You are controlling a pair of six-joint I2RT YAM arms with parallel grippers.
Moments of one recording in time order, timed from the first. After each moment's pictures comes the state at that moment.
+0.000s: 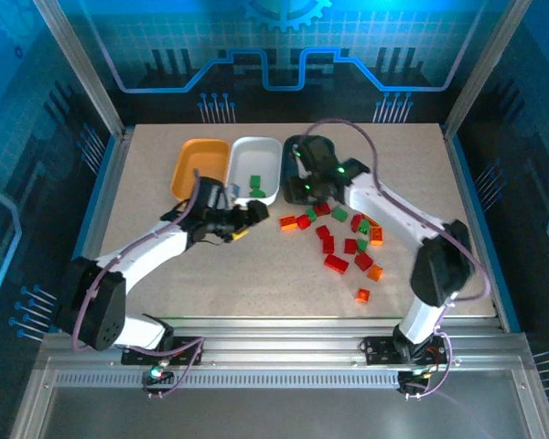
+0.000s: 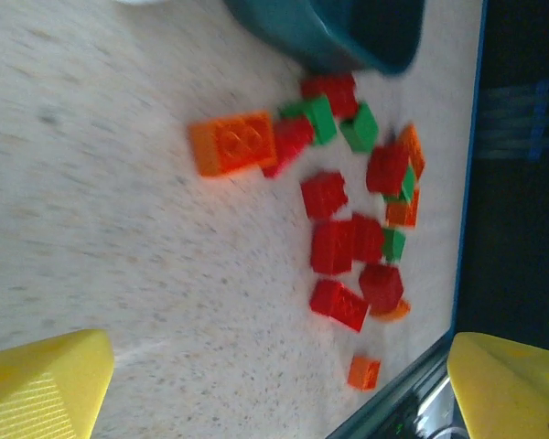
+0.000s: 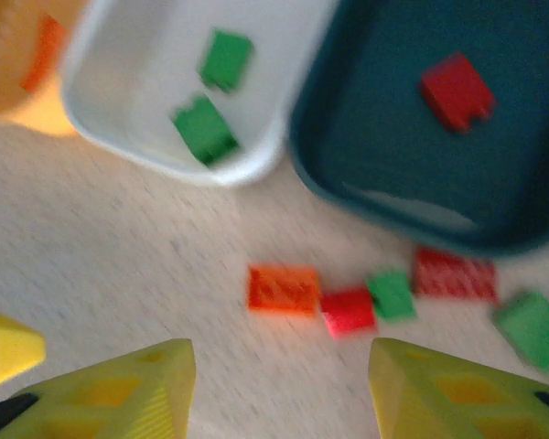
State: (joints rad) left arm -0.42 1.42 0.85 -0.20 0.48 -0.85; right arm 0.59 1.67 1.44 -0.75 0.03 0.34
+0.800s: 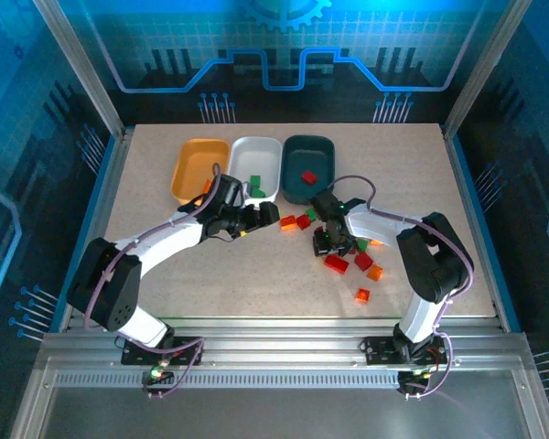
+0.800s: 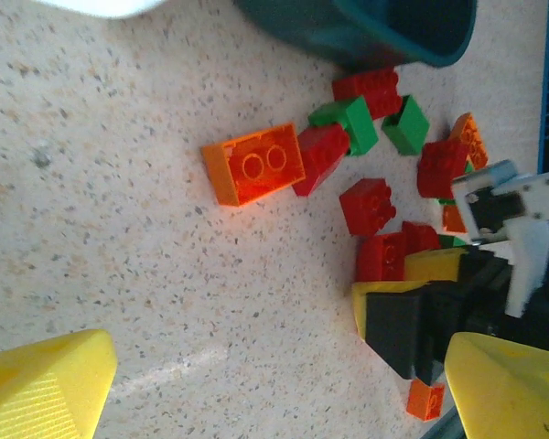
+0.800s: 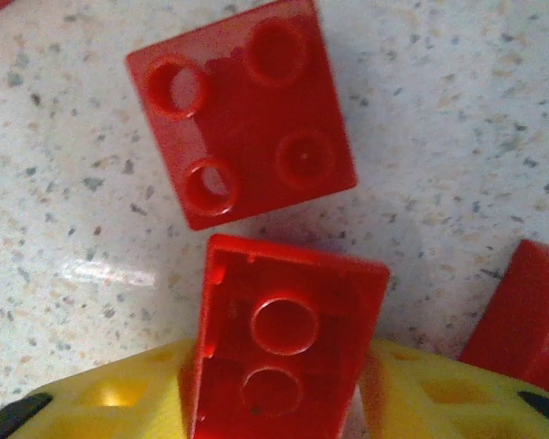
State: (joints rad) left arm -0.44 1.52 0.94 -0.25 0.37 -0.76; right arm 0.54 1.75 1.04 -0.70 0.04 0.44
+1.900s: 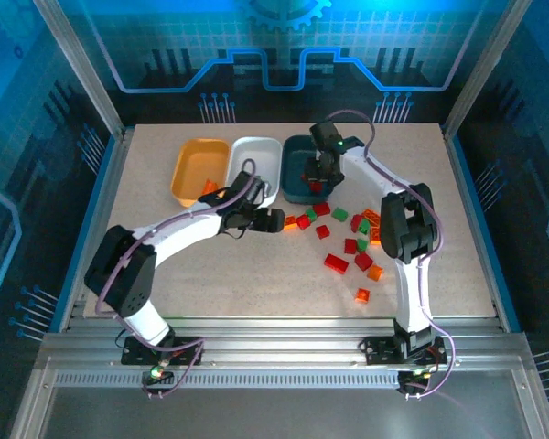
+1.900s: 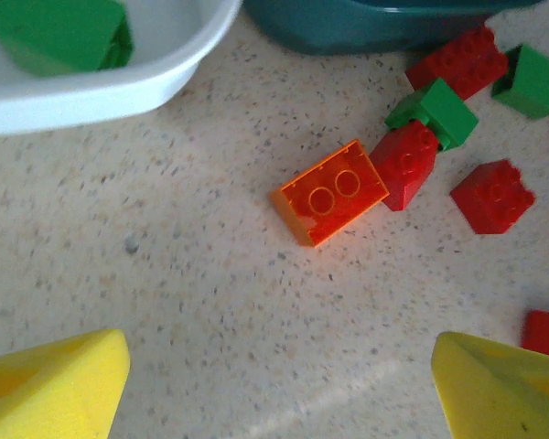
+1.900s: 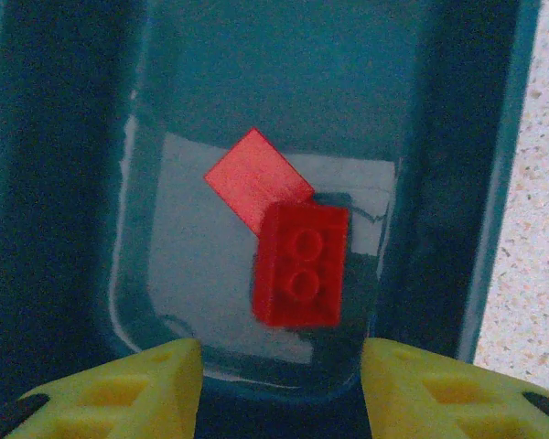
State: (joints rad) left arm -0.56 1.68 1.13 -0.43 0.07 -0.40; right arm 0.38 2.14 1.85 -0.81 0.05 0.34
